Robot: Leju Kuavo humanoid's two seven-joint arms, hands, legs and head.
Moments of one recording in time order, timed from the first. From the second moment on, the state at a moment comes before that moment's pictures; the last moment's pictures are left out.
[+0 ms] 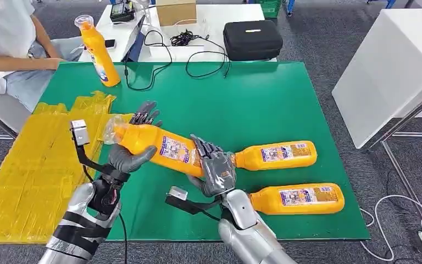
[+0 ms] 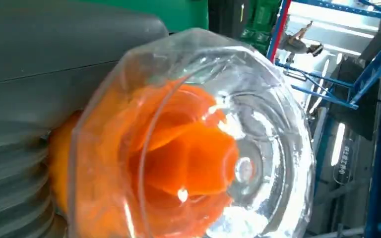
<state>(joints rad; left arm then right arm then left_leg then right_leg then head) -0.32 -0.03 -0.33 -1.30 0.58 -0.32 -0.16 -0.37 0.23 0.58 -0.78 1.17 -0.68 -0.12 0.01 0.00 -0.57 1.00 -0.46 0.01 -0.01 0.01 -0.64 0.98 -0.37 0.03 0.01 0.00</state>
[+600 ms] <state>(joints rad) -0.32 -0.03 -0.32 -1.28 0.58 -0.33 -0.17 -0.37 0.24 0.58 -0.77 1.18 -0.69 -0.12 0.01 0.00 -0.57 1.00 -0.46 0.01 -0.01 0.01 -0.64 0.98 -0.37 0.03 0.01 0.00</state>
